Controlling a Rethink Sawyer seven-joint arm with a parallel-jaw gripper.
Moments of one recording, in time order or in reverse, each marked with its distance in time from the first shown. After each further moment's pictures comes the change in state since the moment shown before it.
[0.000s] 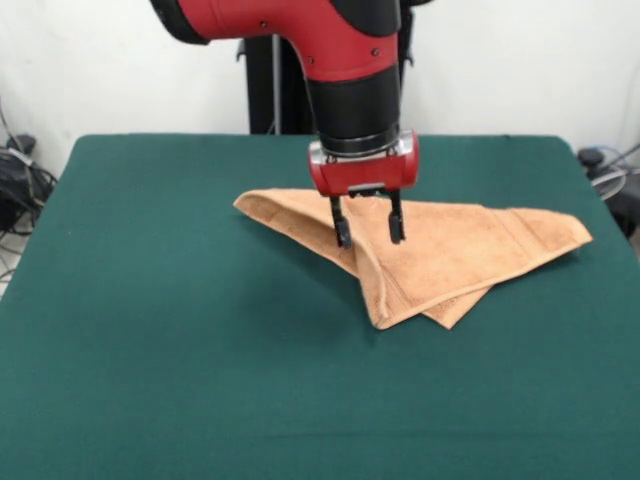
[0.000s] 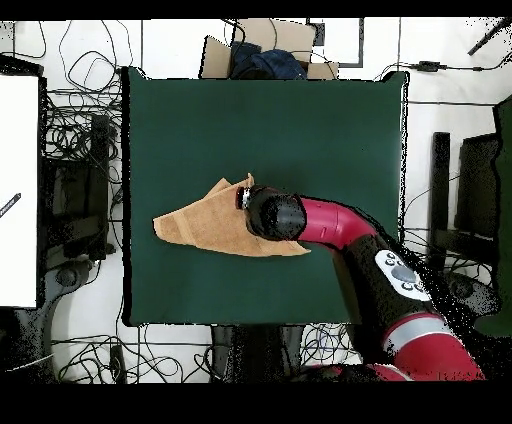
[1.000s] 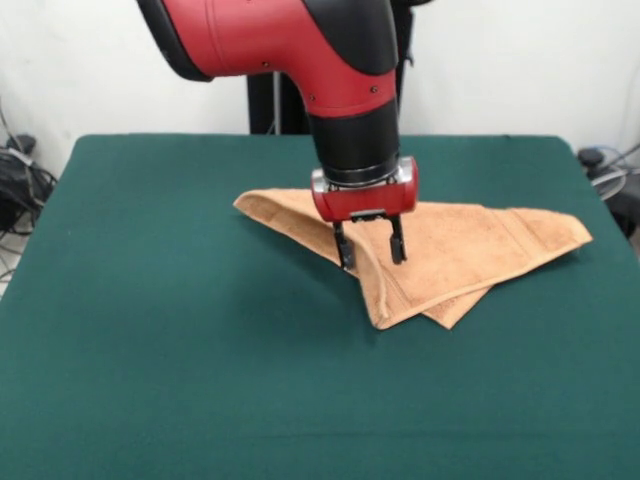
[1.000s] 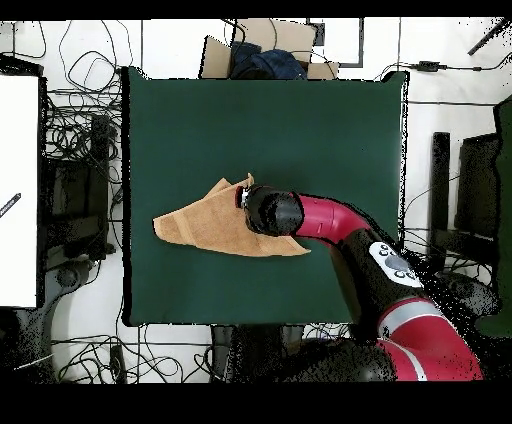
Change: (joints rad) arm 0.004 0.077 0.000 -0.048 -0.026 0.000 0.000
